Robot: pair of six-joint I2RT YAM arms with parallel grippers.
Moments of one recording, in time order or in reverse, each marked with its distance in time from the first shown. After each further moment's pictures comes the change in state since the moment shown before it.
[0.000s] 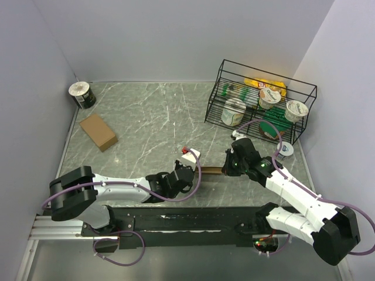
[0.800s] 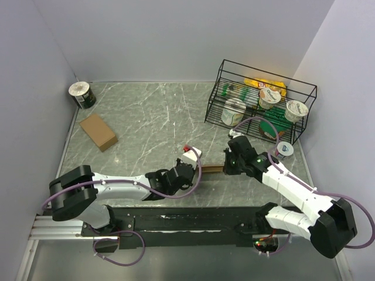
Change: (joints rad) left arm 0.037 -0.006 0.008 -0.011 0.083 0.017; right arm 0.003 0.066 0.035 -0.026 0.047 -0.042
